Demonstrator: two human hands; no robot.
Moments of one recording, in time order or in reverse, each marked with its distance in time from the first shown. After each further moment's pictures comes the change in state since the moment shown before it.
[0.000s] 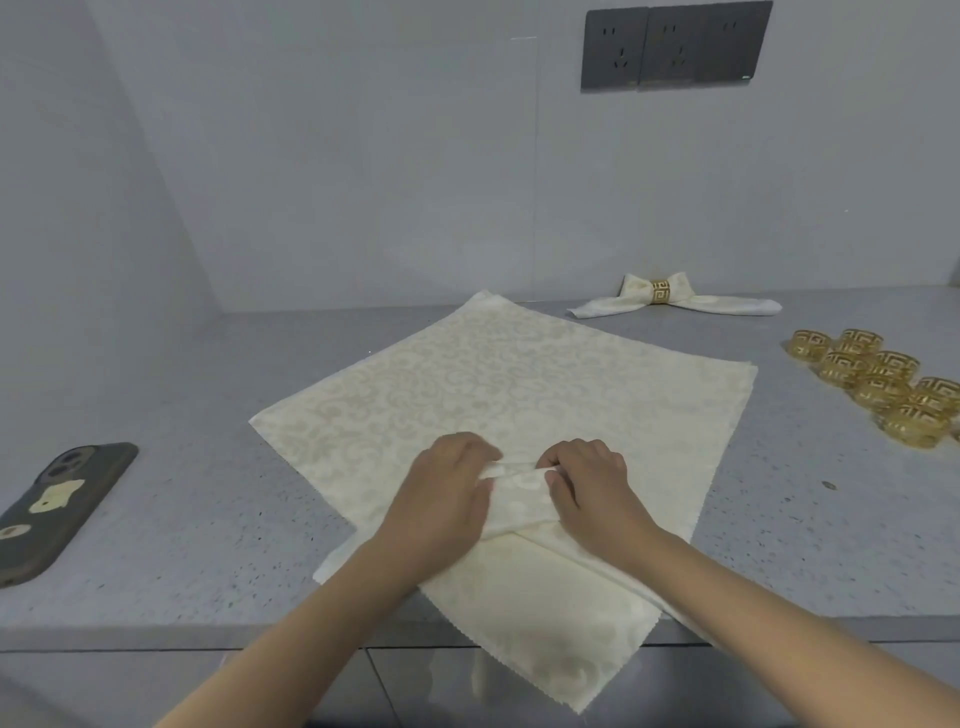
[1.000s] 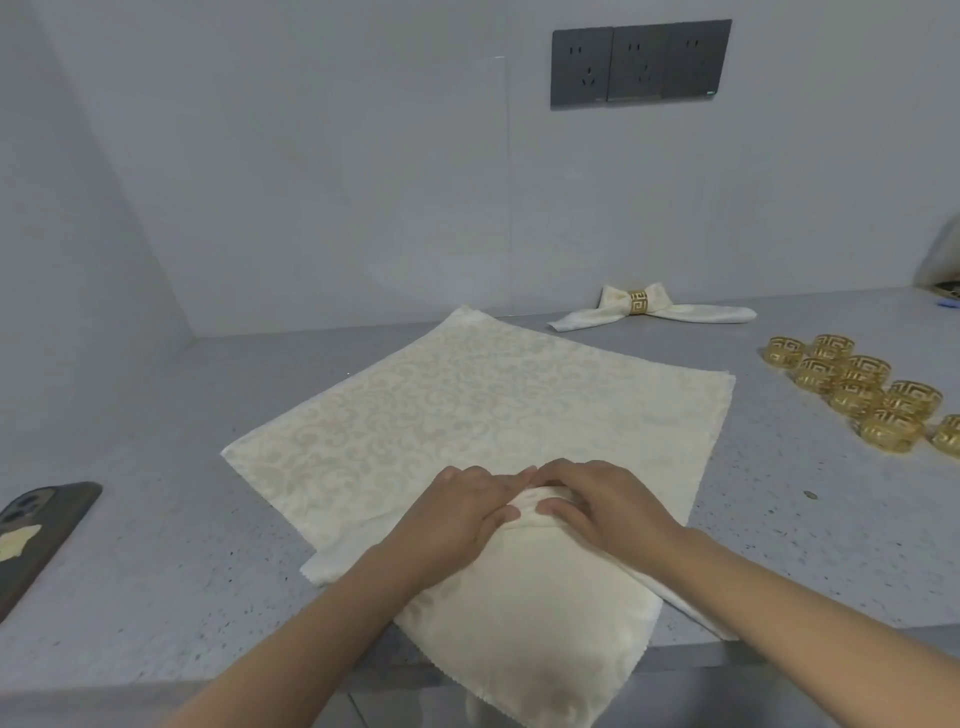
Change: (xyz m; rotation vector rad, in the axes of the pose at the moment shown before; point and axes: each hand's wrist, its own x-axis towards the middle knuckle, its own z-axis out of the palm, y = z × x) left_hand 0.032 -0.006 0.023 -0.018 -0.289 0.168; right_hand 0.002 0.022 -0.031 0.024 -0.014 -0.244
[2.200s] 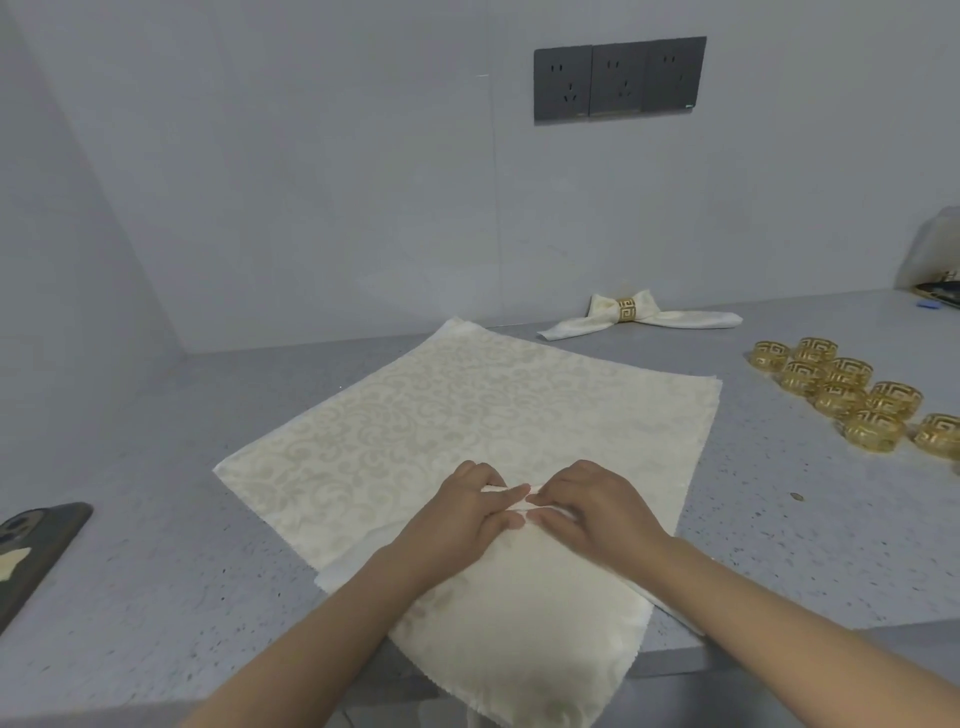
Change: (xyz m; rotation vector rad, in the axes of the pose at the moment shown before) left_hand 0.015 -0.002 0.009 -0.091 0.110 -0.016; right_hand -0.002 0.014 0.014 -0.139 0.167 -0.040
